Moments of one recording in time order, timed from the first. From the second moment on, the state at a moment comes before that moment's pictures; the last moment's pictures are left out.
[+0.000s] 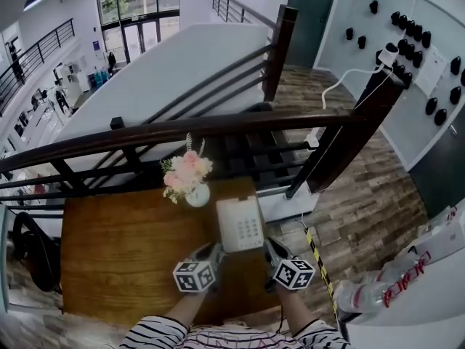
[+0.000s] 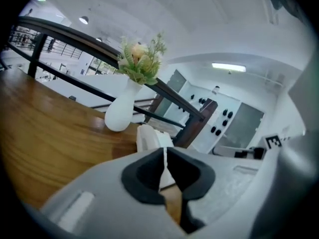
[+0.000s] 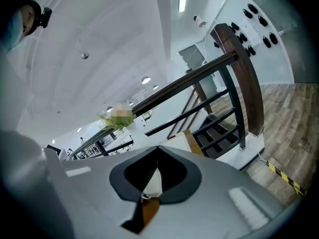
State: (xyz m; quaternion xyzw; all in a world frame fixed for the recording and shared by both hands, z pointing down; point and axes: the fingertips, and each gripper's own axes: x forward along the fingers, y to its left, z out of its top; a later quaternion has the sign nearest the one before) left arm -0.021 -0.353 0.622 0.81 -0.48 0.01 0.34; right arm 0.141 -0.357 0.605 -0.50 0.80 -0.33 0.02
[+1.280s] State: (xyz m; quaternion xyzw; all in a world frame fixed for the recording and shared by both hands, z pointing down) left arm 0.017 -0.100 0.569 0.82 -0.50 0.02 0.27; right arm 0.174 -0.131 0.580 -0.44 0.84 -0.30 0.00
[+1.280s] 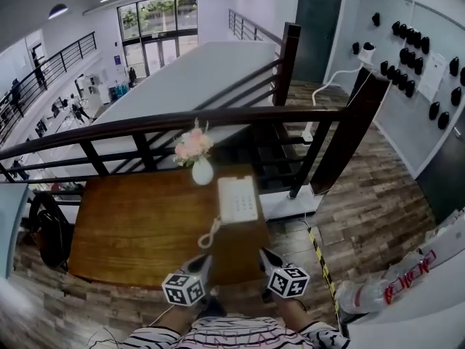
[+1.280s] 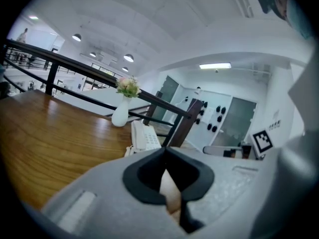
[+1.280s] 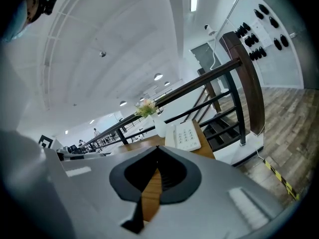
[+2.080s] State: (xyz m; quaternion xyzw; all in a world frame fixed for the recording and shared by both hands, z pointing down) left arm 0.024 -0.065 0.564 0.82 -0.50 0.01 0.28; right arm 0.184 -0.093 0.585 -0.45 0.84 -0.30 -0.04
